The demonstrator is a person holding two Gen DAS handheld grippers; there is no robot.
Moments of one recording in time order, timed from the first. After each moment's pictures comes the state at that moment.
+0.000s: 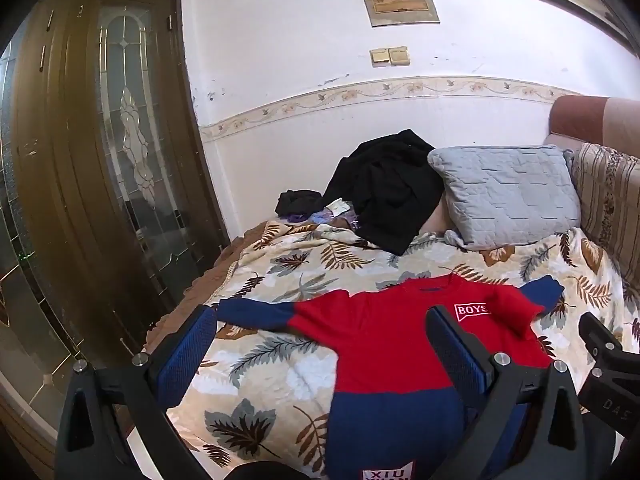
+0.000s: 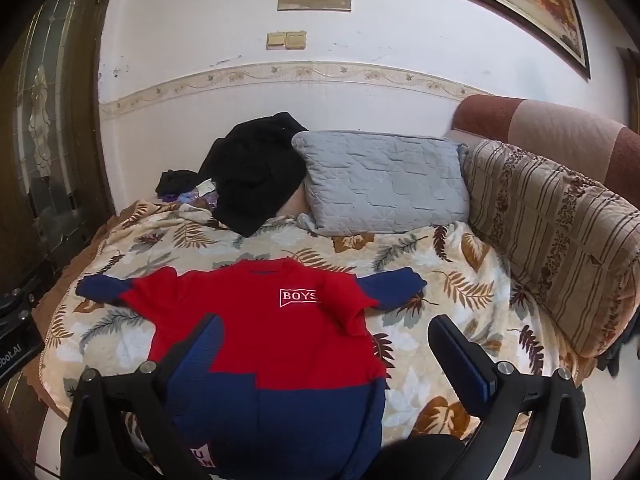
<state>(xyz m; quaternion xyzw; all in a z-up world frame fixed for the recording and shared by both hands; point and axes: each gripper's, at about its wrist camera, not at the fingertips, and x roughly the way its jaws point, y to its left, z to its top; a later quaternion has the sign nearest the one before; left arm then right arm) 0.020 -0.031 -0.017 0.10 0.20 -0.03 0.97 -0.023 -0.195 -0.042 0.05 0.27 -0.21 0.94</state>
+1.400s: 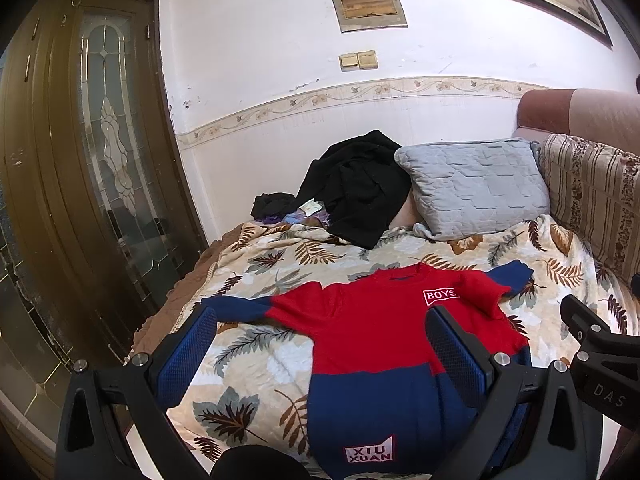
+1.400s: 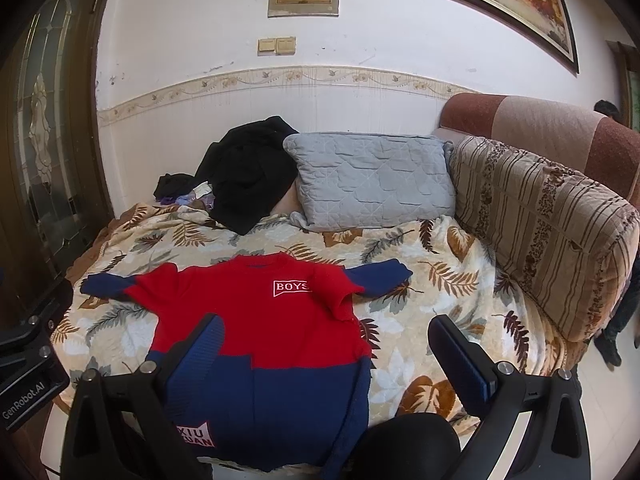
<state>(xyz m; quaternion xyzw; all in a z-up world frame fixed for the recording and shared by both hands) -0.021 -0.040 -0.021 0.11 0.20 -0.08 0.97 -0.071 -0.191 -0.033 0.06 0.27 -0.22 0.94</state>
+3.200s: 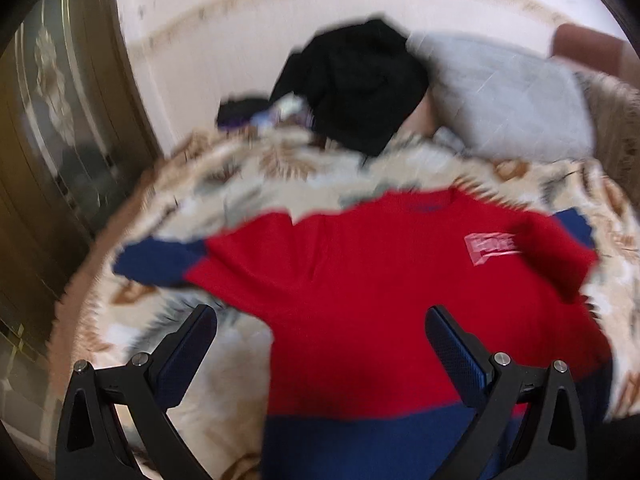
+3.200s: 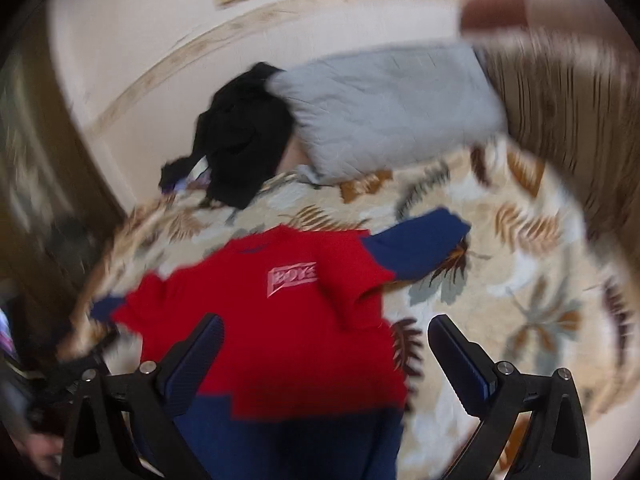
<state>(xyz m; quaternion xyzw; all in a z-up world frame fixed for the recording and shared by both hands) 0.213 -0.080 -0.177 0.11 0.38 -0.08 0.92 0.074 -0.391 -0.158 0.25 0.34 -0.13 0.90</state>
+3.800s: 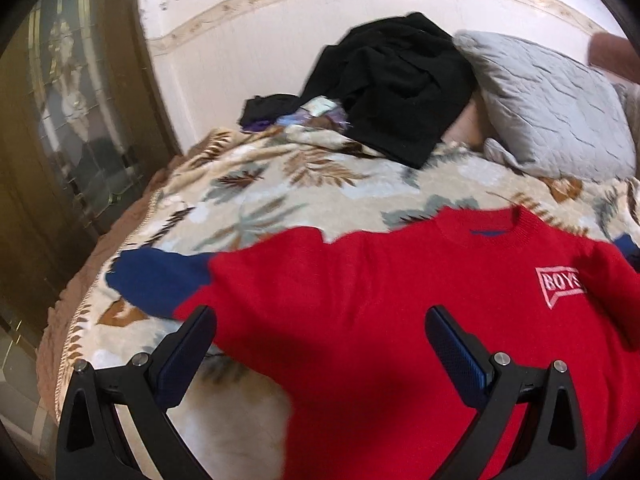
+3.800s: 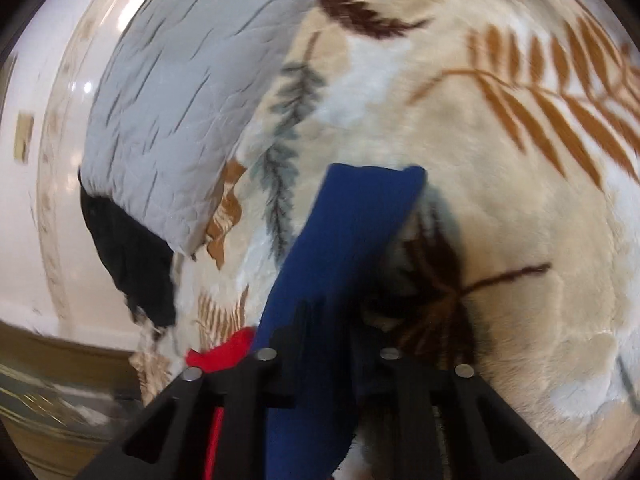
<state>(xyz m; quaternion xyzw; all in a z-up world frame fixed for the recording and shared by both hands) 0.269 -0.065 -0.198 0.10 0.34 -0.03 0.94 0.207 -0.547 -0.285 0.52 0.35 -0.17 0.76</state>
